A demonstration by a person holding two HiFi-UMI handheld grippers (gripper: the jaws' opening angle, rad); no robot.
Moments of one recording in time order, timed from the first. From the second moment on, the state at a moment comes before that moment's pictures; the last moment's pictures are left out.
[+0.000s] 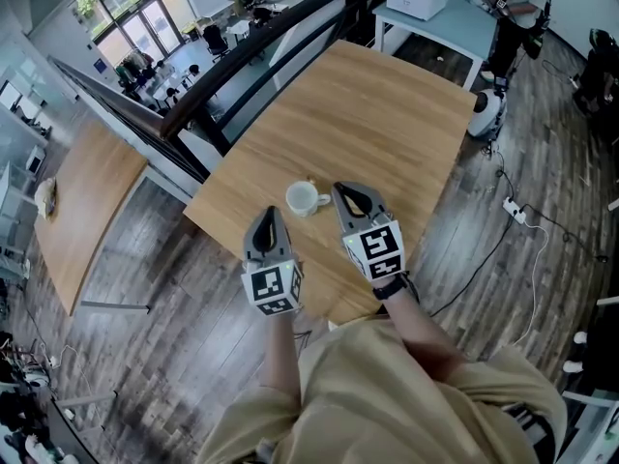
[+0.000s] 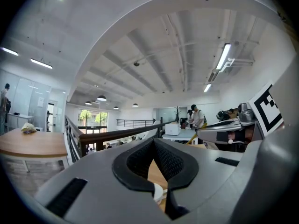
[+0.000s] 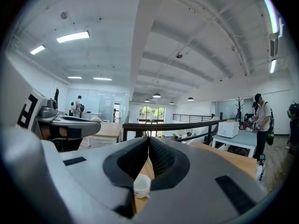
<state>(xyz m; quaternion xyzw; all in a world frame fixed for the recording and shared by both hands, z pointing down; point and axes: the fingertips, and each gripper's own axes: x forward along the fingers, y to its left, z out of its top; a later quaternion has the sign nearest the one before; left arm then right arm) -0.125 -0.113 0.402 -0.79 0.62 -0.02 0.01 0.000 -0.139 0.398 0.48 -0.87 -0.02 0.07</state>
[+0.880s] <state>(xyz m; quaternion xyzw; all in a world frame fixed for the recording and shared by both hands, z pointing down) -0.119 -0.118 0.425 -0.79 0.61 -0.05 -0.01 0.003 -0.141 0.411 0.49 -0.87 -0.02 0.08</state>
